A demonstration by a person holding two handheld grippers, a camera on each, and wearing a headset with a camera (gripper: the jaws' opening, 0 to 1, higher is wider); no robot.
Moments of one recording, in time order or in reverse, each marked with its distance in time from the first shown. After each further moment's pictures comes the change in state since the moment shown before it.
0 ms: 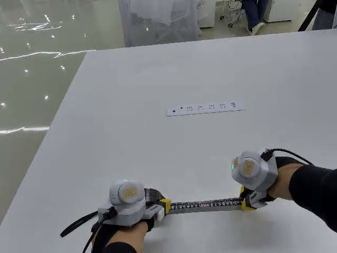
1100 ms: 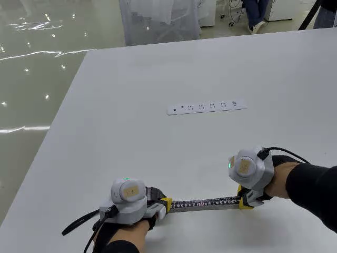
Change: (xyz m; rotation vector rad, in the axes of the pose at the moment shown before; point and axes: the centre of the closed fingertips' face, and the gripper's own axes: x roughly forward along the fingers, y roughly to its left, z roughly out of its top) left arm 0.000 0.000 0.001 0.001 -0.001 0.000; right arm 0.002 0.001 0.009 -0.013 0.006 0.001
